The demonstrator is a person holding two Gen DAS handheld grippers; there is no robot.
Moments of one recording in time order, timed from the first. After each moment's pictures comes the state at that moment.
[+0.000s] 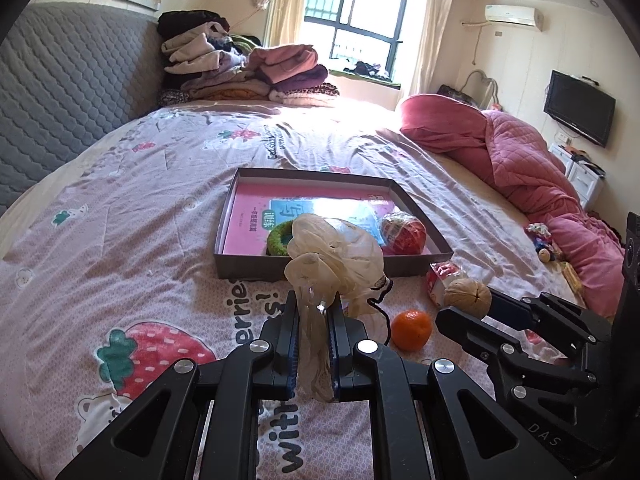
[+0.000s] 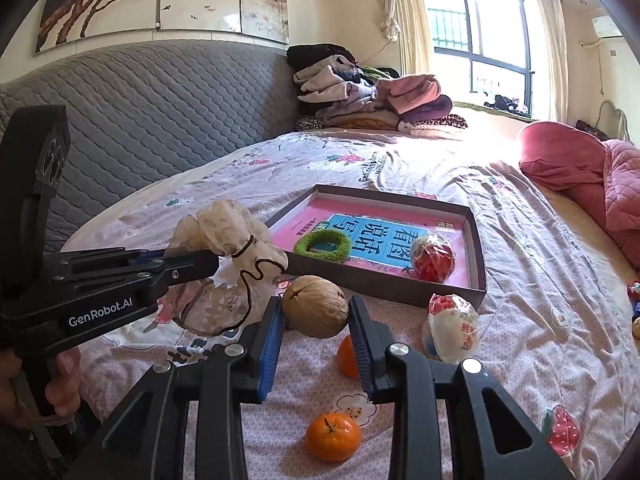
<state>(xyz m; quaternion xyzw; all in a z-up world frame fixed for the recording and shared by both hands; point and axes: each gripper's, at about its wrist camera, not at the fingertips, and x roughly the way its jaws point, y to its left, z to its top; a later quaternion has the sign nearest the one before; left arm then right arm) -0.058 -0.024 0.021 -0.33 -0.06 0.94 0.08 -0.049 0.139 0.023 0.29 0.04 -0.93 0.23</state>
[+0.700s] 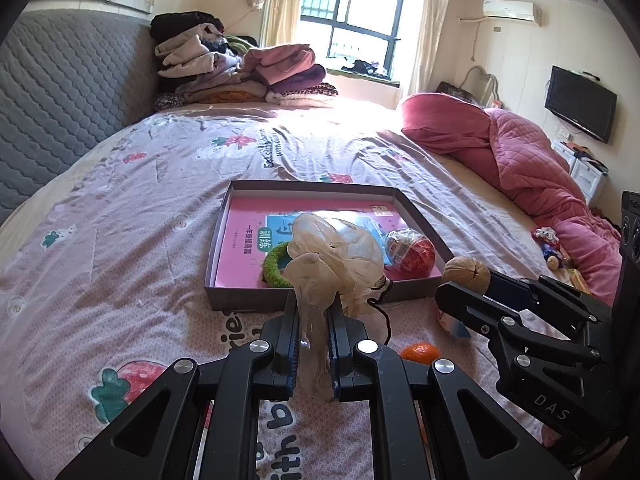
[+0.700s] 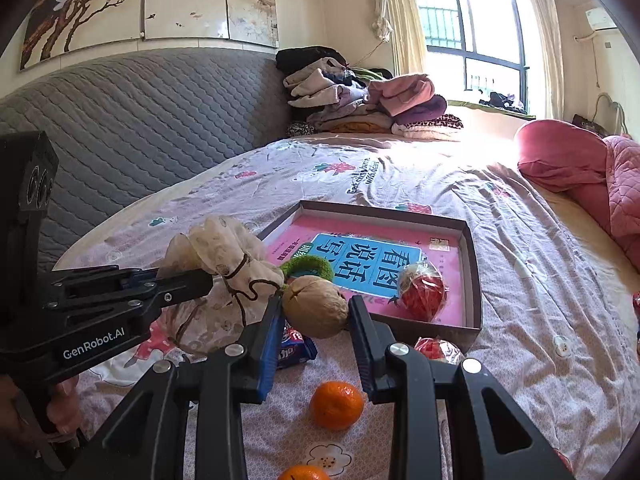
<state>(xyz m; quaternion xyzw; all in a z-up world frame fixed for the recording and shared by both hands) -0.098 -0.018 0.025 -0.33 -0.05 0.94 0.08 -0.098 0.150 0.031 0.29 0.02 -0.93 0.22</state>
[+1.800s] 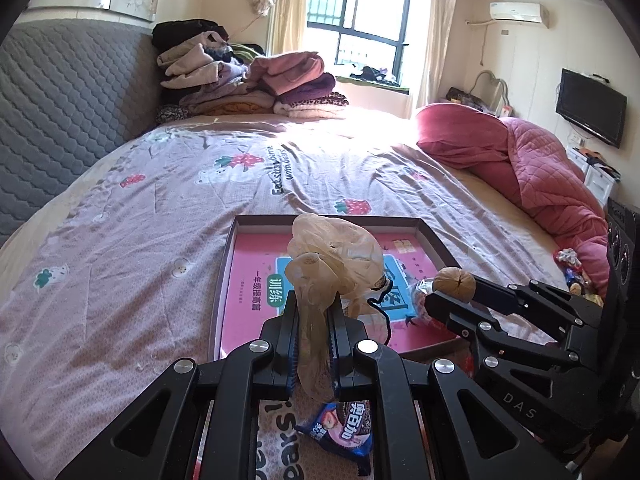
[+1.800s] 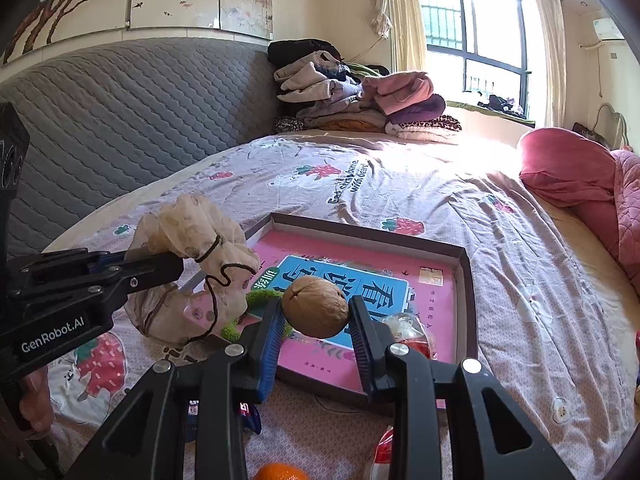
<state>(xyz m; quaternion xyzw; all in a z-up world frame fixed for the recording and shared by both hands) -0.168 -0.019 0.035 -0.32 -0.05 0.94 0.06 -0.182 0.141 0.024 0.30 0.05 -0.93 0.21</state>
